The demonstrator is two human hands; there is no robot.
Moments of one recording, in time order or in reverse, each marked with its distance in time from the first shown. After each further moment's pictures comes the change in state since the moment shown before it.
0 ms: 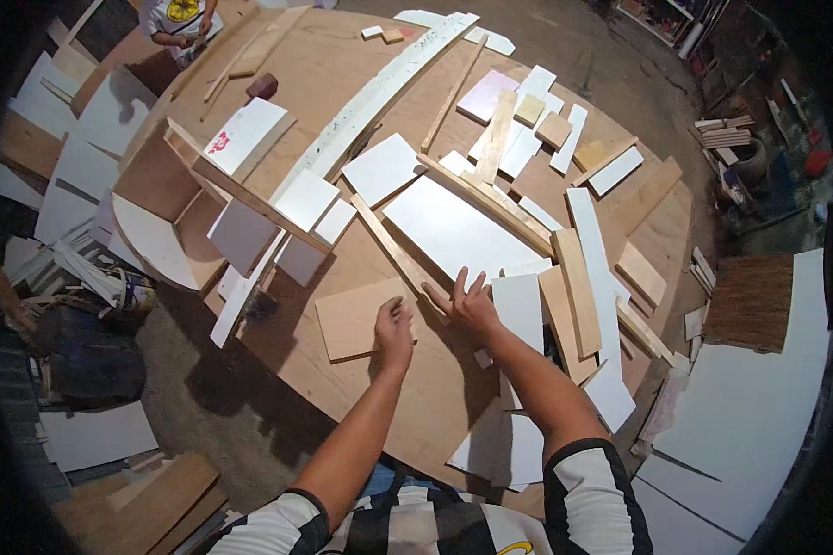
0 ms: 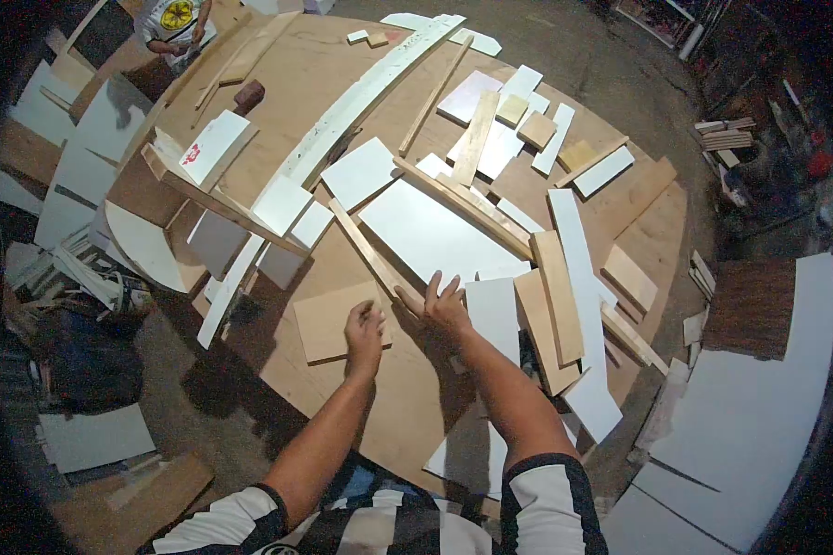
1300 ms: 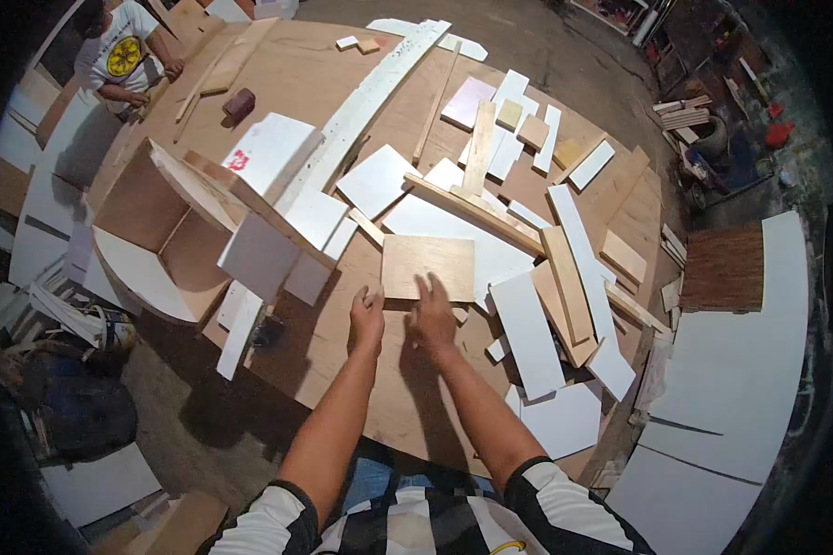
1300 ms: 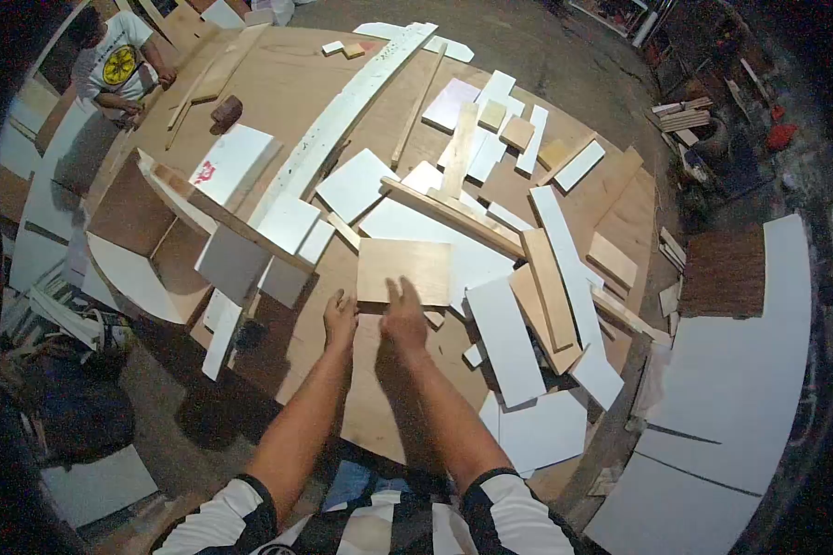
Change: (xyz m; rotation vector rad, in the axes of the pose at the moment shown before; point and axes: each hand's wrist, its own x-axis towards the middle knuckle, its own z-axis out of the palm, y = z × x) left_hand 0.106 -0.009 -0.067 0.237 -0.083 -0.131; right_hand 0.073 -0.091 -0.089 0.839 0.177 0.743
